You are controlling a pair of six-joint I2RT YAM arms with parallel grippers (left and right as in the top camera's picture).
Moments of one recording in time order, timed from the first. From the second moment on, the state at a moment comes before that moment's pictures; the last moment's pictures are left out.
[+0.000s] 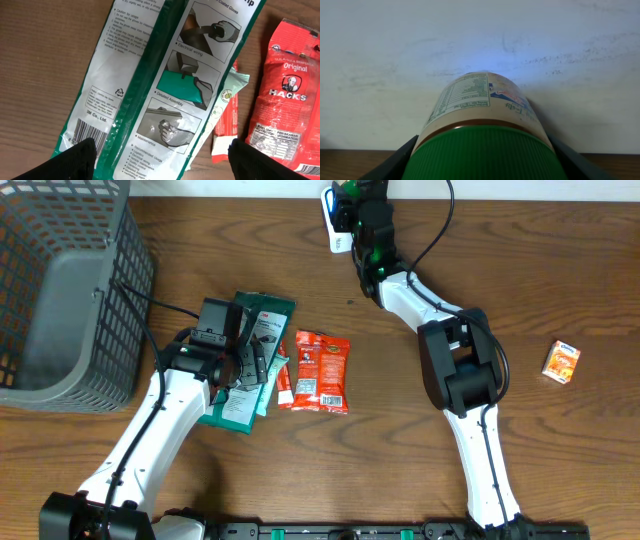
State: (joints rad) left arm -0.23 1.42 0.96 -0.76 -0.03 -0.36; right arm 0.37 2.54 1.92 0.52 0.15 0.28
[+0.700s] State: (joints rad) left arm -0.23 1.42 0.96 -0.76 -0.03 -0.36; right arm 0.37 2.52 1.92 0.41 0.05 0.28
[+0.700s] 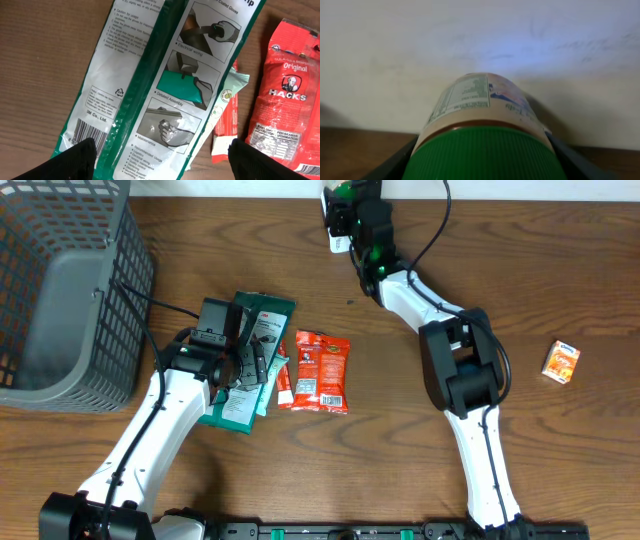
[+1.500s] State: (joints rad) left arm -0.23 1.42 0.96 -0.76 -0.03 -0.36; right arm 0.03 1.89 1.93 -1.17 0.02 0.24
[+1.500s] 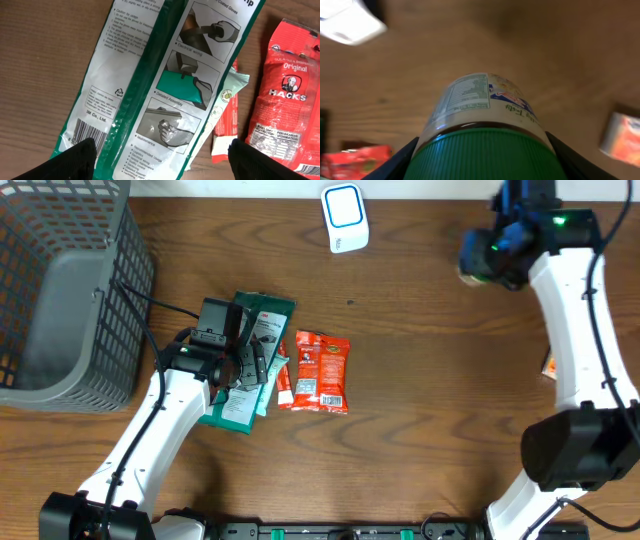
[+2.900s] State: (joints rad) left arm -0.23 1.42 0.96 -0.76 -0.03 -0.36; right arm -0.41 1.92 1.37 -0.86 -0.01 0.17
